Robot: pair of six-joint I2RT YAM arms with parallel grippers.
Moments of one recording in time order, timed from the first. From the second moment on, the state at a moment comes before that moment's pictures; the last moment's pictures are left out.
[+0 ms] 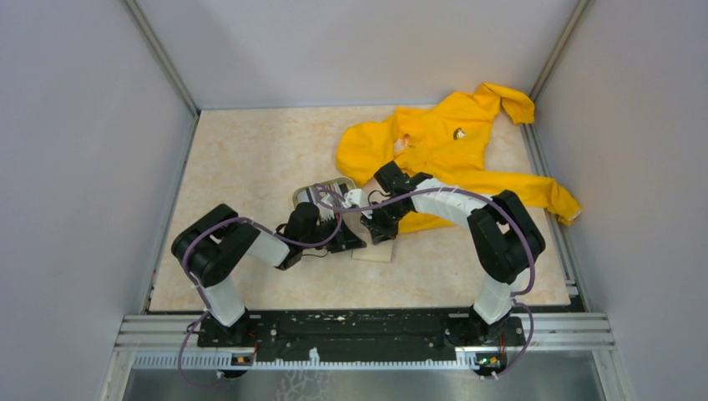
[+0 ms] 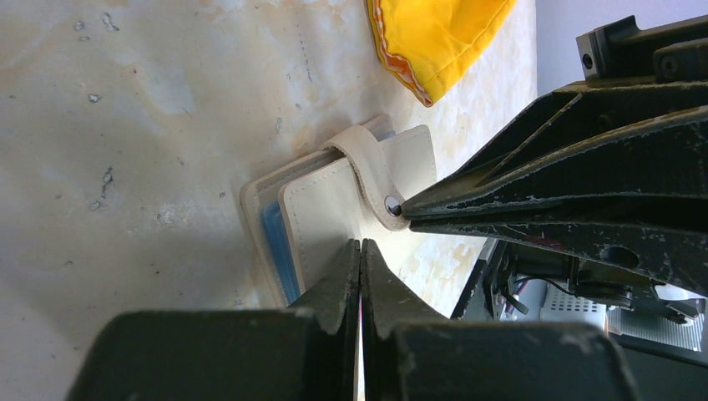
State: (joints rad) left arm -0.68 1.77 0.48 0.84 0.43 -0.89; right arm 0.64 1.74 1.13 -0.63 -0.58 -0.69
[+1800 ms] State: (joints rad) left arm -0.68 1.77 0.47 0.85 0.44 -0.89; right arm 0.66 1.75 1.13 -0.63 -0.52 -0.64
